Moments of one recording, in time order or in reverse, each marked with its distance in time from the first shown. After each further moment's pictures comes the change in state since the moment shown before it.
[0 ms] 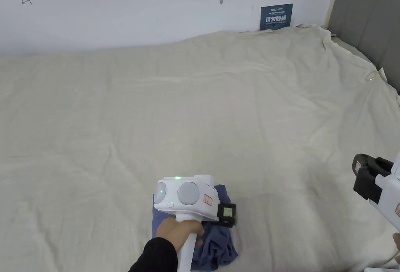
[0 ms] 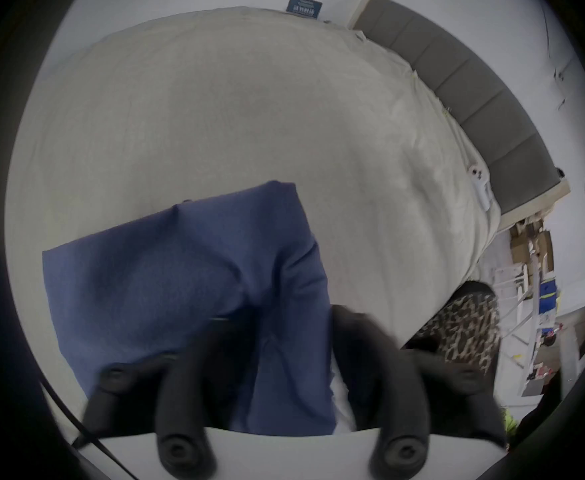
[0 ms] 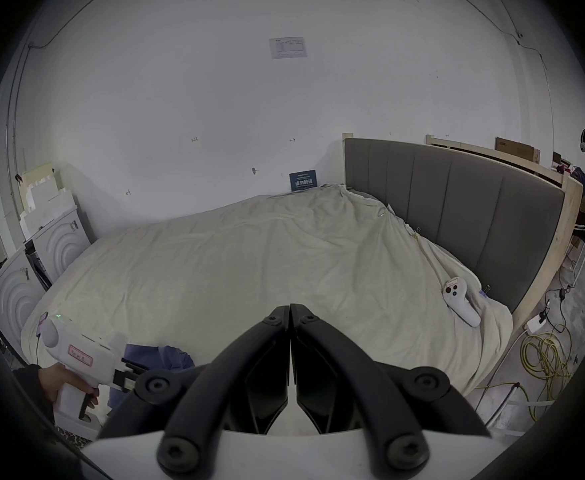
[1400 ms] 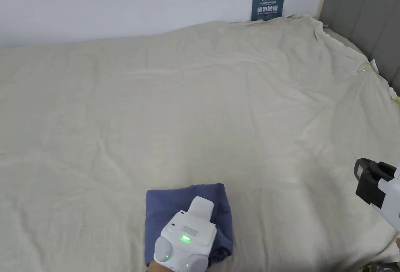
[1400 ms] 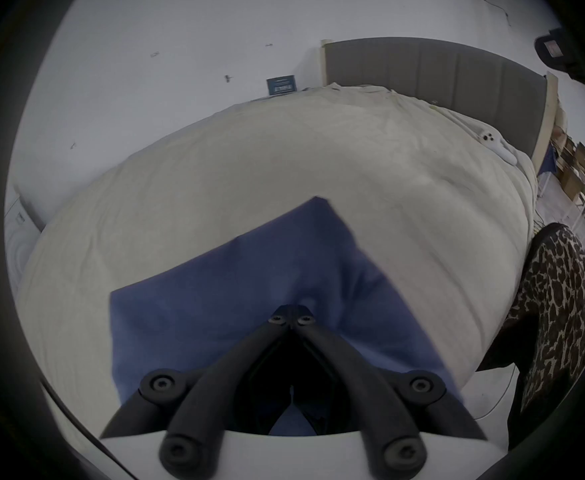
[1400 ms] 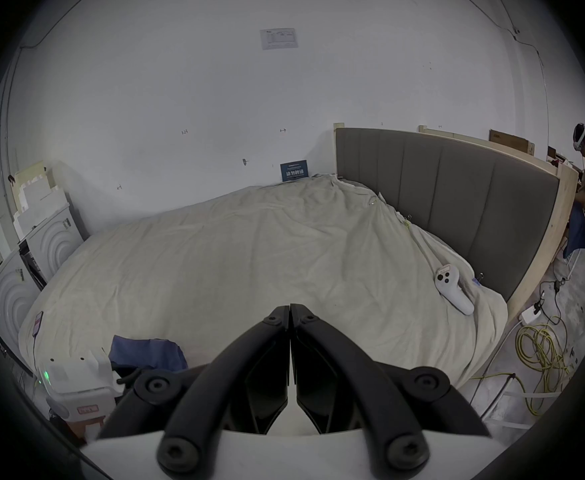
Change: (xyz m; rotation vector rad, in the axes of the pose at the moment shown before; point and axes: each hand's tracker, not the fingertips) left arm 0.022 -0.089 -0.044 0.359 0.298 -0.403; right arm 0.016 -0.014 -0.003 -0.044 -0.037 -0.015
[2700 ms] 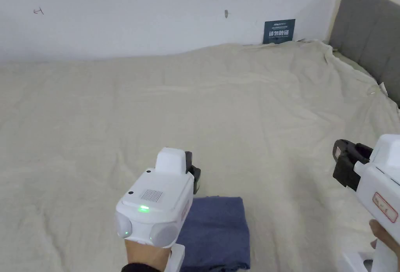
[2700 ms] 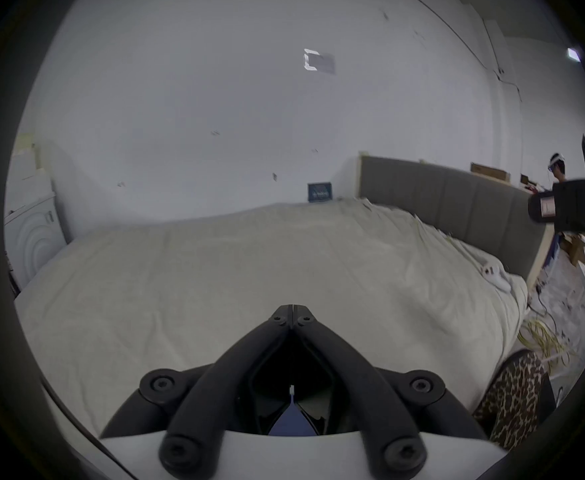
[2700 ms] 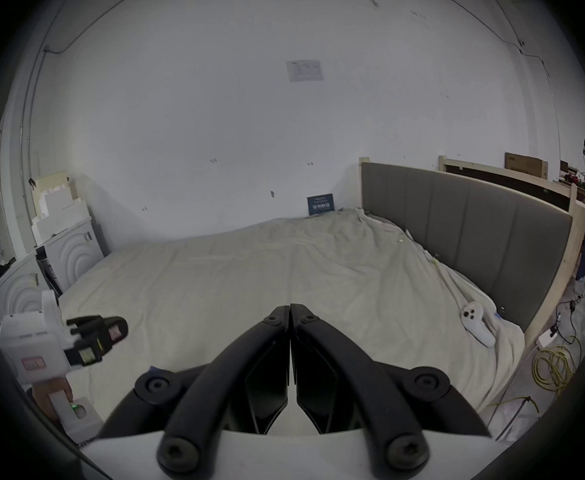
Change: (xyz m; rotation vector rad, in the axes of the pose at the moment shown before) left arm -0.097 0.080 0.137 0.438 0.112 0.210; right arm -0.072 0.036 0.013 0.162 0.106 0.041
